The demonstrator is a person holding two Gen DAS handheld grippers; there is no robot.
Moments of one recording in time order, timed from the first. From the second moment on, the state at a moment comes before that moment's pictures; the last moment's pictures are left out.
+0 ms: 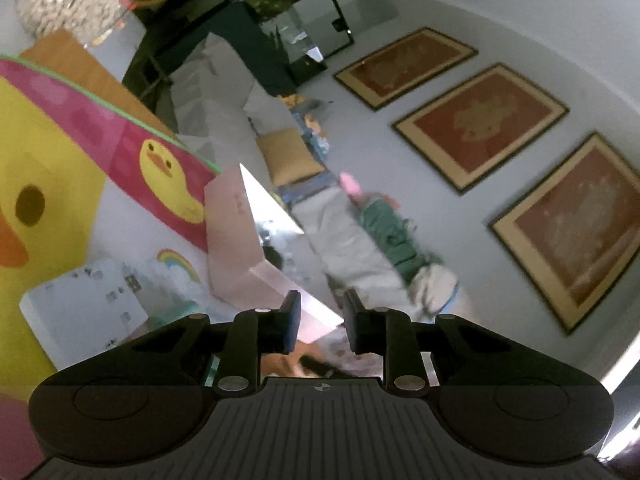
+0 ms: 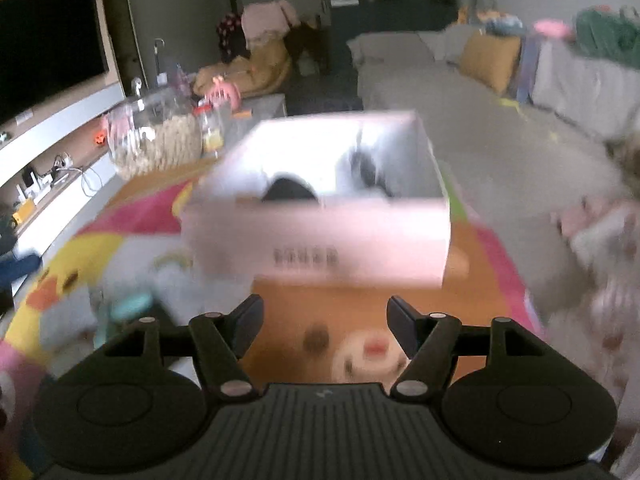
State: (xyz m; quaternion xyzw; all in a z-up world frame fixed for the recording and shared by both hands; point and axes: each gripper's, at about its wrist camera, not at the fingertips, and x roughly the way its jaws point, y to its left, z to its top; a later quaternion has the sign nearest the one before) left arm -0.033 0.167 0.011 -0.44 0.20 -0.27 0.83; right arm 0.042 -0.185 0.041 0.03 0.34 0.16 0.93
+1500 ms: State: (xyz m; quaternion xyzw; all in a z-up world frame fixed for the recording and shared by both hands) left arm -0.051 0.095 0.017 0.05 0.37 -0.13 0.92; right arm 0.030 -0.198 0.024 0.07 0.33 0.17 0.93
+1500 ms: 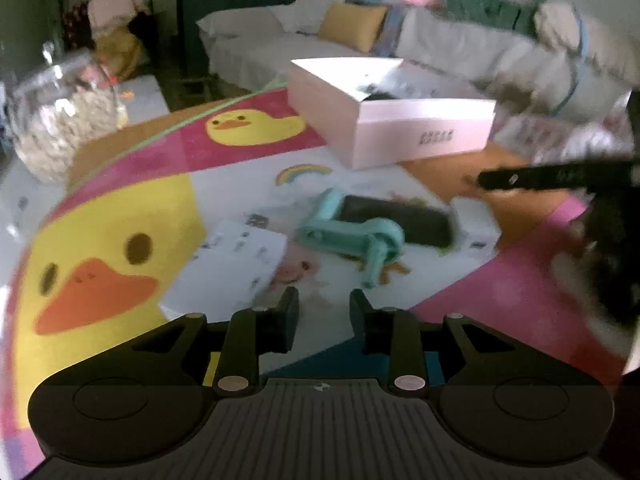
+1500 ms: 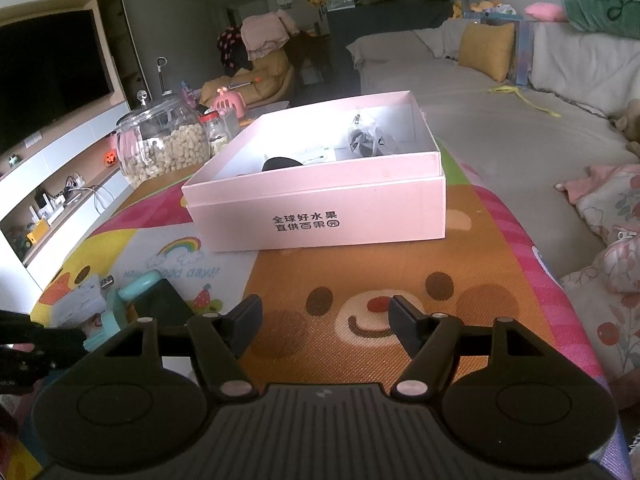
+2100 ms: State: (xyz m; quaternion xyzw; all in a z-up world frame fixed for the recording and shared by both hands) left arm -0.040 0.154 0.033 -0.03 0.31 0.02 0.95; right arm 0.006 -0.148 0.044 -0.02 0.32 0.27 0.91
